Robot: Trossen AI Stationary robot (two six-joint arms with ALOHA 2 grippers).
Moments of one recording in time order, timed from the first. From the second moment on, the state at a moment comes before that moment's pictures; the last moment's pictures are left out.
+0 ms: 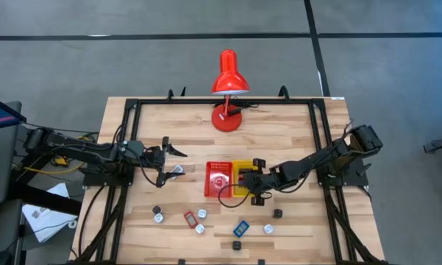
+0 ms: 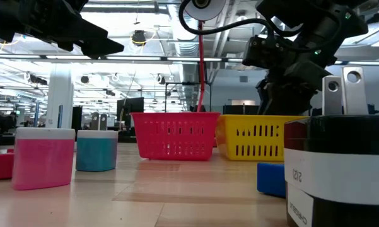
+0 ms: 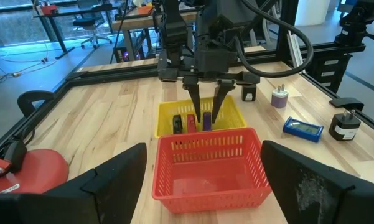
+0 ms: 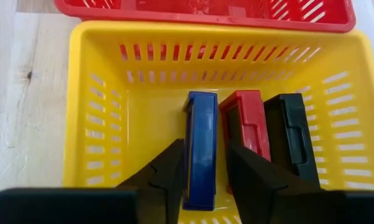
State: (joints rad) left arm -0.11 0.73 0.29 0.23 -0.09 0.09; right arm 0.31 1.66 0.84 -0.22 0.31 0.25
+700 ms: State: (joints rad) left arm -0.11 0.73 0.29 0.23 -0.09 0.09; right arm 0.32 1.42 0.84 -0.29 0.32 0.35
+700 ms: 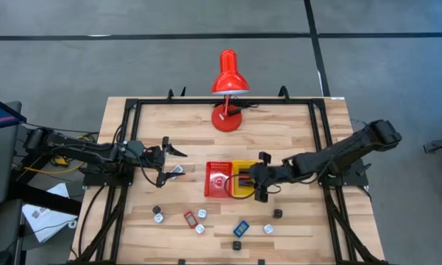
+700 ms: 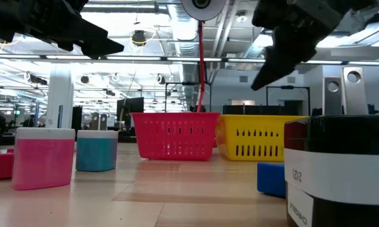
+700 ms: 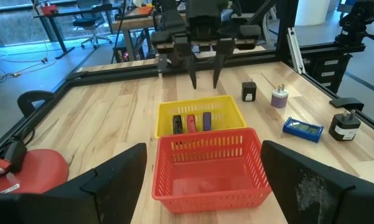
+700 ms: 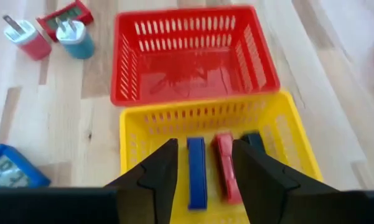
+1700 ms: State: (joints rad) left arm -0.11 0.96 0.29 -0.24 -0.36 -0.49; right arm 0.24 1.42 0.84 -0.35 0.31 0.39
